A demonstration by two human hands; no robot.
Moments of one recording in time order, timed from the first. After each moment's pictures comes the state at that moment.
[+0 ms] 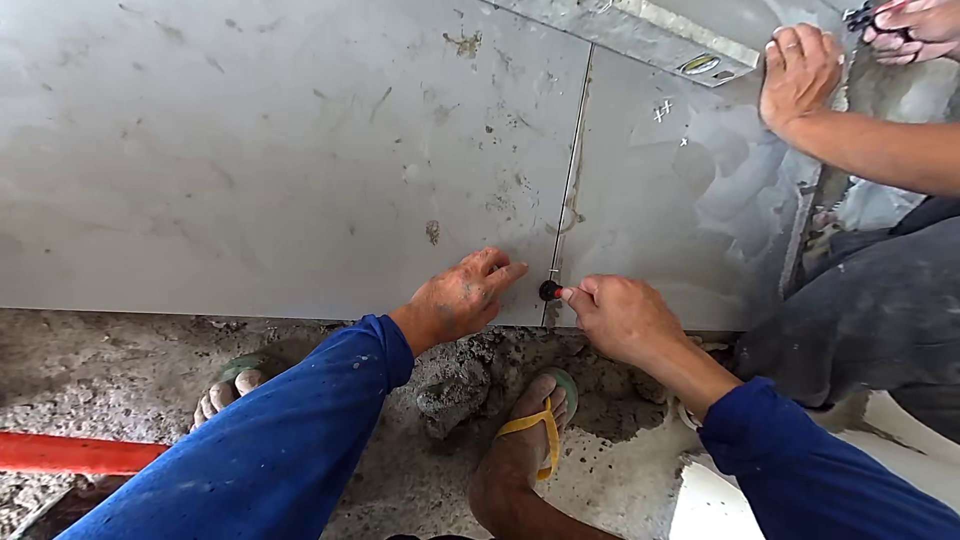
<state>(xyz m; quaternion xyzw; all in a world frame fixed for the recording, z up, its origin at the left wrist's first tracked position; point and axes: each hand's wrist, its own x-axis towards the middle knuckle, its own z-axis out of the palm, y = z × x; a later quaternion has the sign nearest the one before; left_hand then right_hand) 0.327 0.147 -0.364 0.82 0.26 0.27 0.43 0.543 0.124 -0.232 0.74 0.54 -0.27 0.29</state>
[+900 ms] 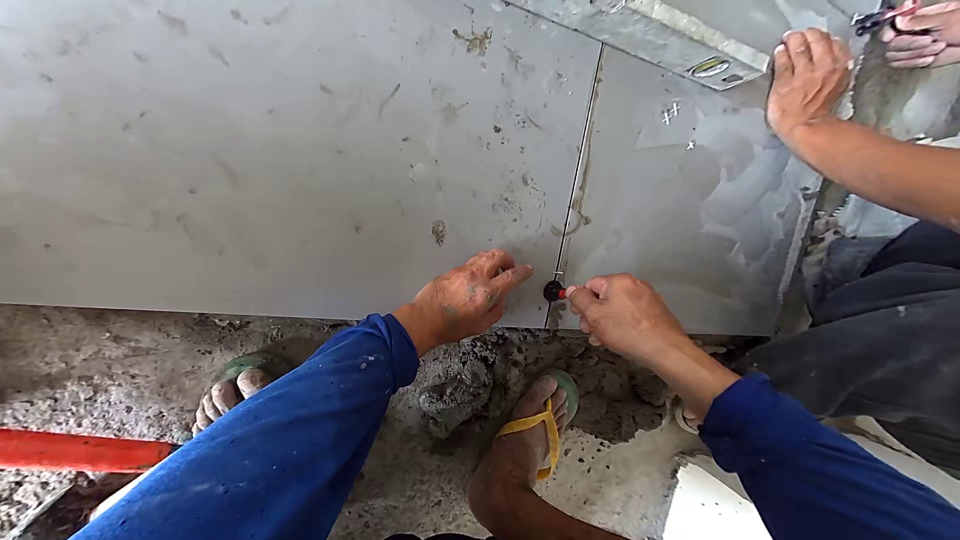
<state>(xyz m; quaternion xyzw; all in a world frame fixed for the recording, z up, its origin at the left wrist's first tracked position) 0.326 0.148 -0.366 0.82 0.25 0.28 0.43 0.543 0.134 -0.236 0.80 0.42 -0.36 0.22</state>
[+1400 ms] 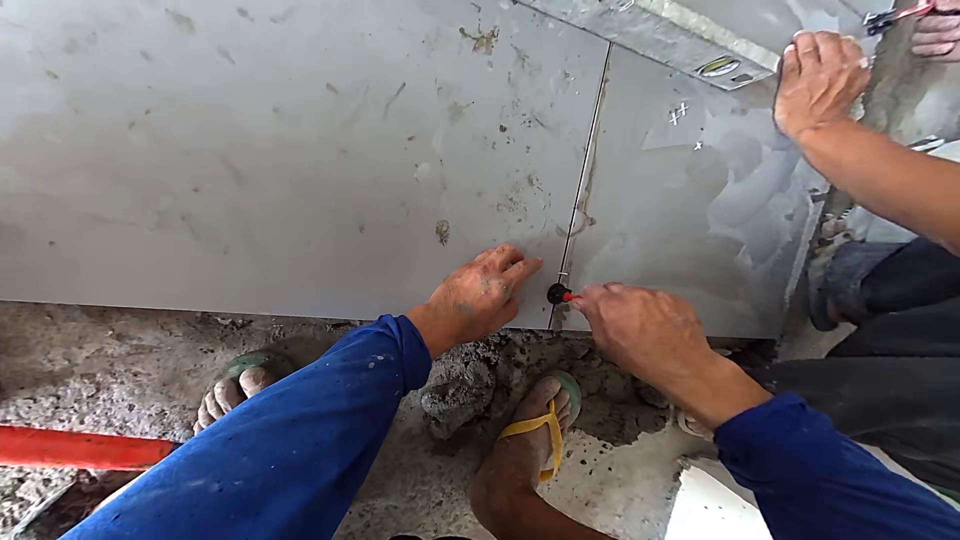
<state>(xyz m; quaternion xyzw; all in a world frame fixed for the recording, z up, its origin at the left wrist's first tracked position) 0.337 0.149 -0.354 0.80 0.30 0.25 0.45 0.555 0.107 -0.232 0.57 0.77 -0.09 0.27</state>
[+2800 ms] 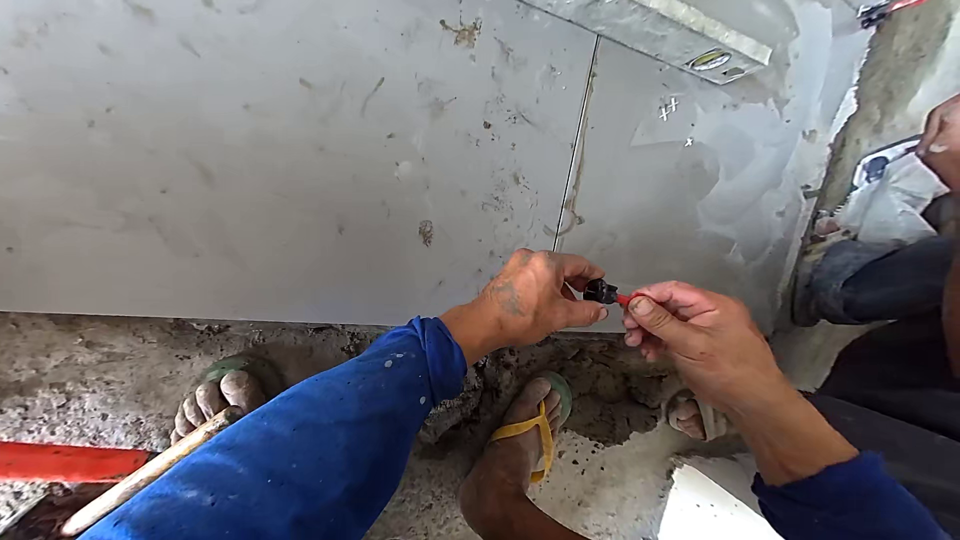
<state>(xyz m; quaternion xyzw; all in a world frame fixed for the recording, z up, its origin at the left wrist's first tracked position) 0.385 0.168 -0.294 0.59 0.27 0.25 0.72 0.599 0.093 -0.200 0.75 0.44 -0.46 -0.18</state>
